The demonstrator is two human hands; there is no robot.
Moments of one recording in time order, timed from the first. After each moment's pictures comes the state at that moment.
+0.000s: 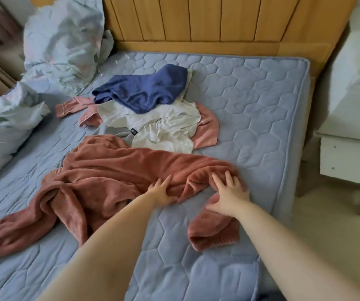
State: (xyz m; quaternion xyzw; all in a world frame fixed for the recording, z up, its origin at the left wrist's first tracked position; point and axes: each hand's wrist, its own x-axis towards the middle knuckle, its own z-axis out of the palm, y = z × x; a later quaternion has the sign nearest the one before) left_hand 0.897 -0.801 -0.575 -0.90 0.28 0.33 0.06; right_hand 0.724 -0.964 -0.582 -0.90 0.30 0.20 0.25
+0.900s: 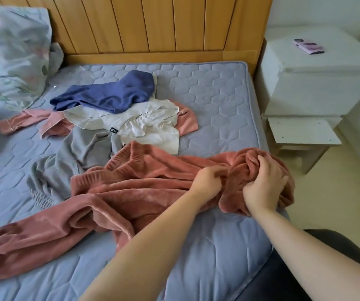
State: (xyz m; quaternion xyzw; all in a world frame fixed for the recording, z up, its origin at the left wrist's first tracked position) left_hand 0.780 -0.802 -0.542 -0.66 0.51 0.37 -0.41; right_hand 0.648 -0.854 -0.558 -0.73 0.60 -0.32 0.13
